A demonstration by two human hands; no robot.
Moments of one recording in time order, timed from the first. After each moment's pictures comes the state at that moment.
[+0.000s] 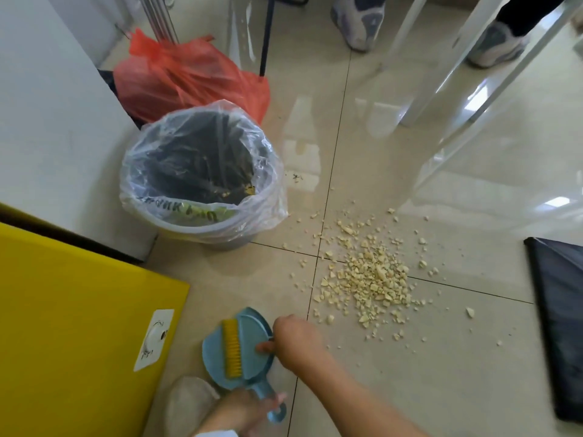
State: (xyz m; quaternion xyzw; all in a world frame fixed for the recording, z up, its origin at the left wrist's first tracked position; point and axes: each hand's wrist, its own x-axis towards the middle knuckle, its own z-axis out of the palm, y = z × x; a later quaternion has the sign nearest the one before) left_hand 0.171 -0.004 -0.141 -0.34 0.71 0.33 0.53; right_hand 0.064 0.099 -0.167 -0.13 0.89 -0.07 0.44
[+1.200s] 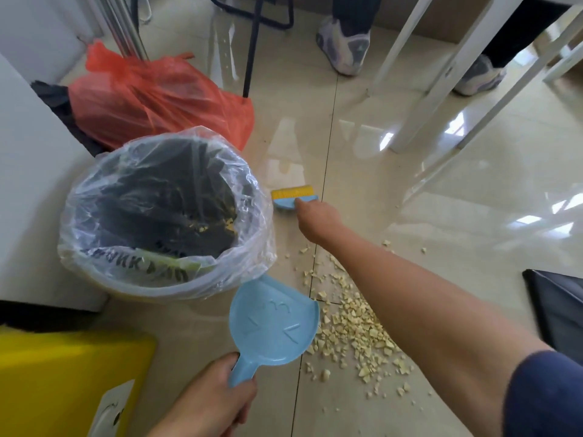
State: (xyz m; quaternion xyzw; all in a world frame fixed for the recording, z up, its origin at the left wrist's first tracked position) left_hand 0.053 -0.043 -0.100 -0.24 0.72 0.50 0.41; right_hand -0.229 0.120 -0.181 -0.17 0.97 0.06 0.16
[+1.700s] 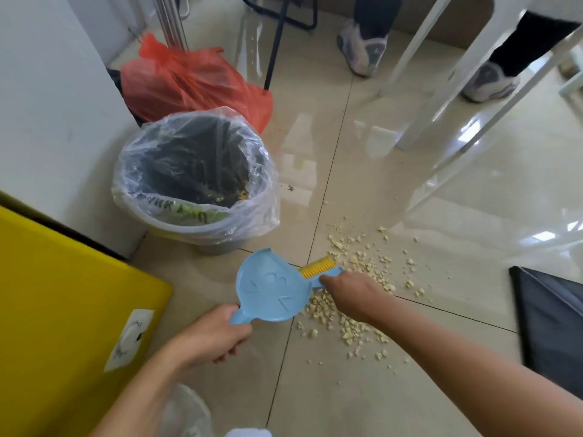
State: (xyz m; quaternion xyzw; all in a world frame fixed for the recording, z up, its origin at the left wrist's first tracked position) left_hand 0.072 -0.032 -0.082 -0.23 0.77 0.45 0.39; right_hand -0.051 0.221 -0.135 -0.30 0.90 0.10 0.29
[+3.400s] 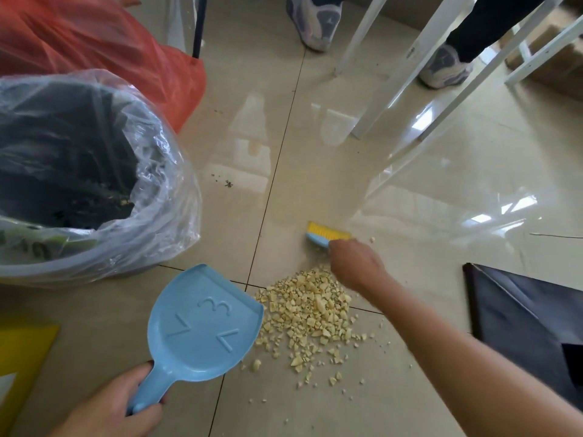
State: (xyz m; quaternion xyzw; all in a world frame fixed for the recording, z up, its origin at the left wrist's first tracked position) left_hand 0.076 -0.031 -0.114 -0.21 0.77 0.46 0.38; right_hand -0.150 0.297 -0.154 -0.06 0.96 0.07 0.26
